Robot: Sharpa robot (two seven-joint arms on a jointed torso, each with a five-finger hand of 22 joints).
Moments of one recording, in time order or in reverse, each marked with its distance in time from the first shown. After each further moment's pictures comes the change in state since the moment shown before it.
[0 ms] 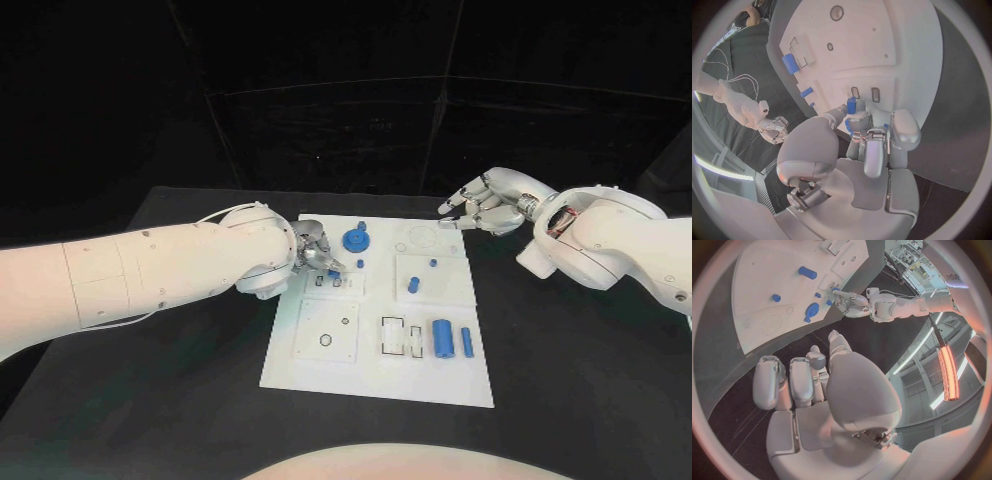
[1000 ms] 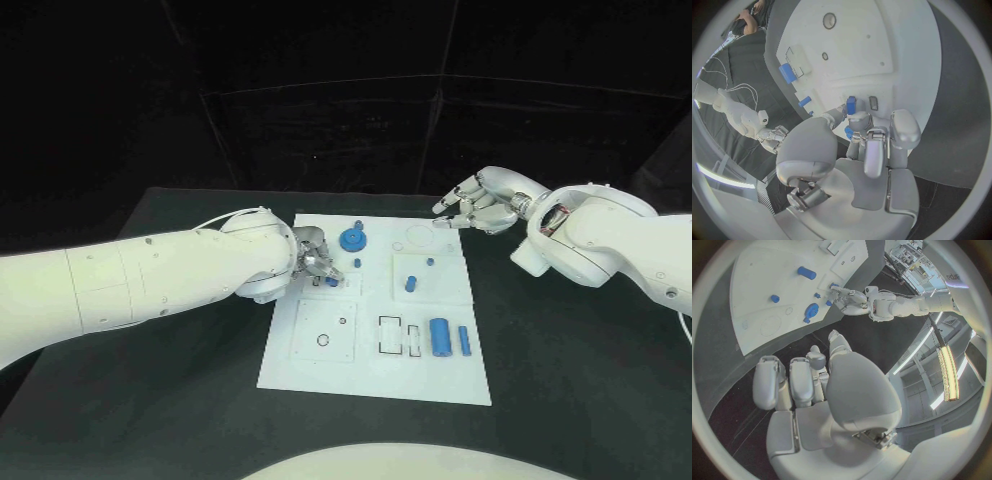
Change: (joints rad) left arm -0.015 0.013 0.004 -0.005 -0.050 0.053 -0.006; left_hand -0.015 -0.013 0.041 -0.014 -0.007 0.000 0.000 0.007 0.008 0.001 0.002 0.000 -0.005 0.000 0.000 0.000 0.000 0.000 -0.003 0.003 -0.006 -0.005; right arm 0.000 0.007 0.000 -0.002 0.000 0.000 -0.002; right_hand 0.000 0.000 -0.003 0.003 0.000 0.000 0.000 0.000 0.000 0.000 0.000 0.000 -0.001 0.000 0.000 0.000 0.000 0.000 0.000 0.000 0.000 -0.002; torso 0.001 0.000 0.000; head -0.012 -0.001
